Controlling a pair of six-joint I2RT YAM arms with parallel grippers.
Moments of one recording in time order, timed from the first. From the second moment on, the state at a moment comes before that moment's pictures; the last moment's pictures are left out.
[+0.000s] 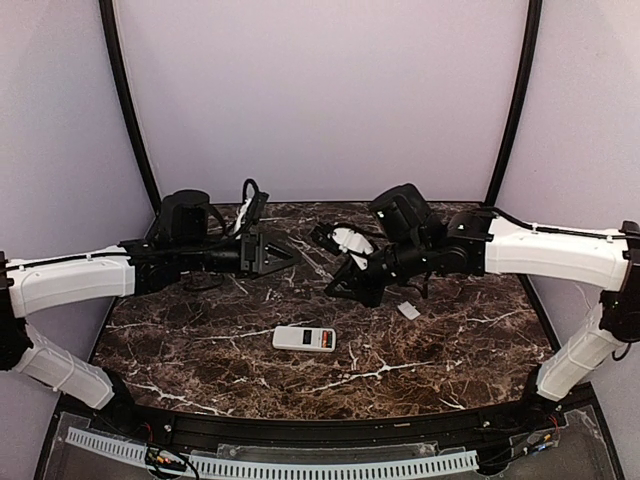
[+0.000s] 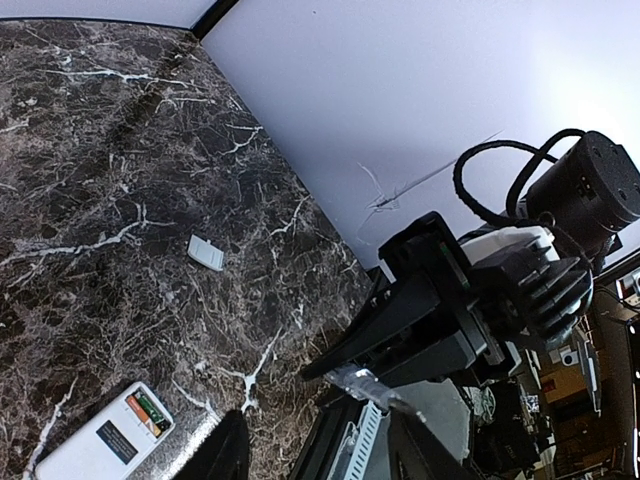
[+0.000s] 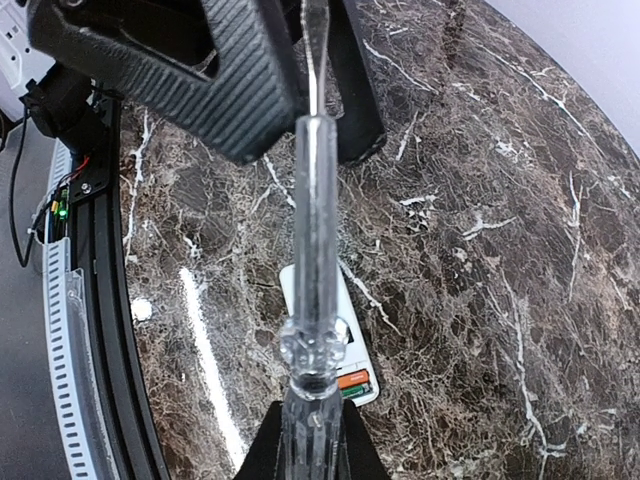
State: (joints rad) left arm -0.72 1.31 0.88 0.11 0.61 -0.70; right arm 1.01 1.51 1.24 -0.44 -0.25 -0.10
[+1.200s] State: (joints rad) left arm -0.74 1.44 0.89 0.23 0.62 -0.82; right arm 1.03 1.60 1.30 -0.50 -0.15 -0.13
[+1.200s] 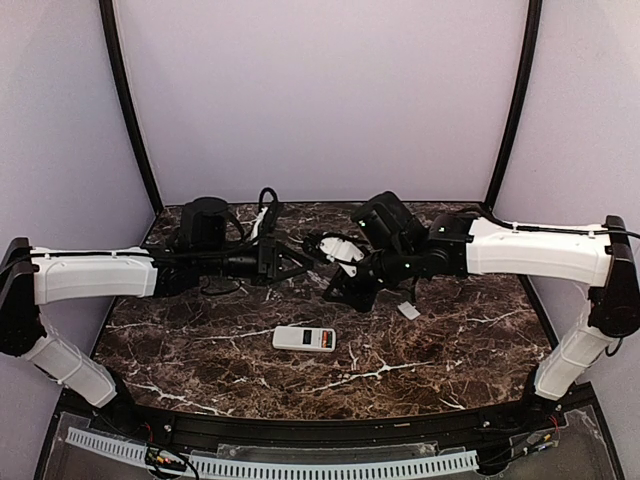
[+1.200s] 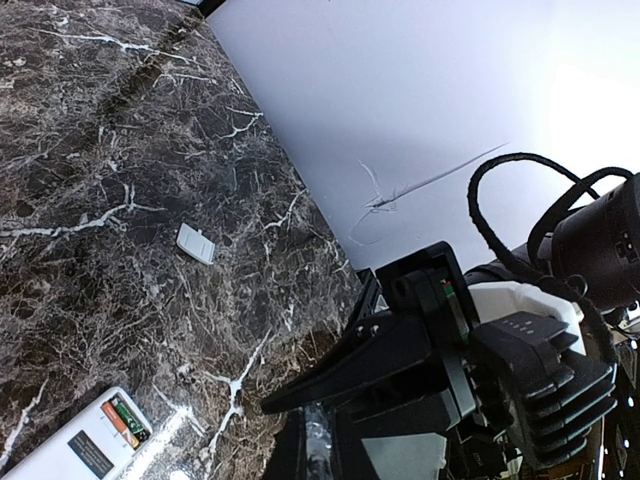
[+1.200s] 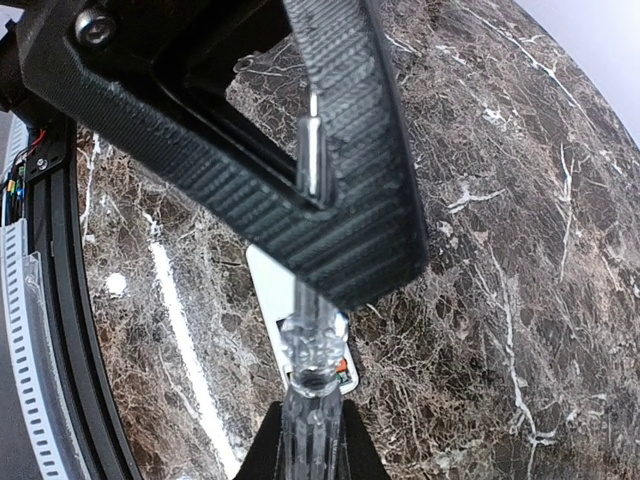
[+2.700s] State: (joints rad) left arm -0.68 1.39 0.77 0.73 0.61 -0.95; right arm 0.79 1.39 0.83 0.47 -0.54 0.79
